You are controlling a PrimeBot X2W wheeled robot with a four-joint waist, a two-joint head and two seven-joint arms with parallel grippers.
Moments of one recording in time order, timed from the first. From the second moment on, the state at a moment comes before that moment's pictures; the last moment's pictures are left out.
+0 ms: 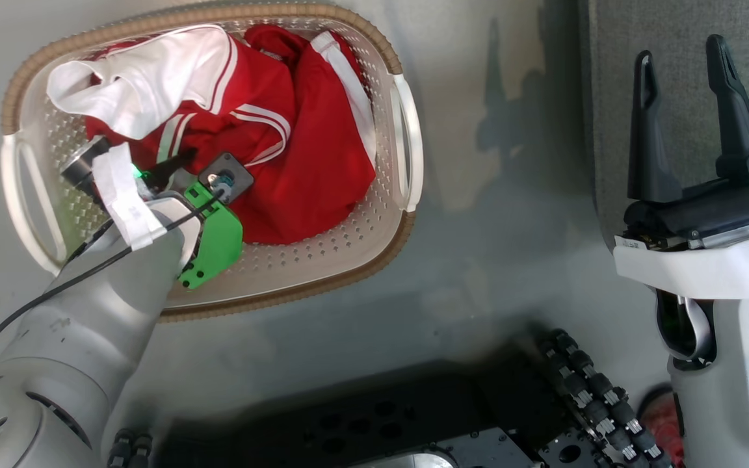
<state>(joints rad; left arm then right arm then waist) -1.09 0.19 -1.19 1.28 -0.35 -0.09 -0.11 -0.38 -0.05 0.01 -0.19 0.18 0.13 -0.26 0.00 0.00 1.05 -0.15</state>
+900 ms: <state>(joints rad) -1.13 0.20 -1.21 1.28 -0.37 -0.02 -0.09 -0.40 -0.05 0.02 -0.22 0.19 0.13 -0.27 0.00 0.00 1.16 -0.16</state>
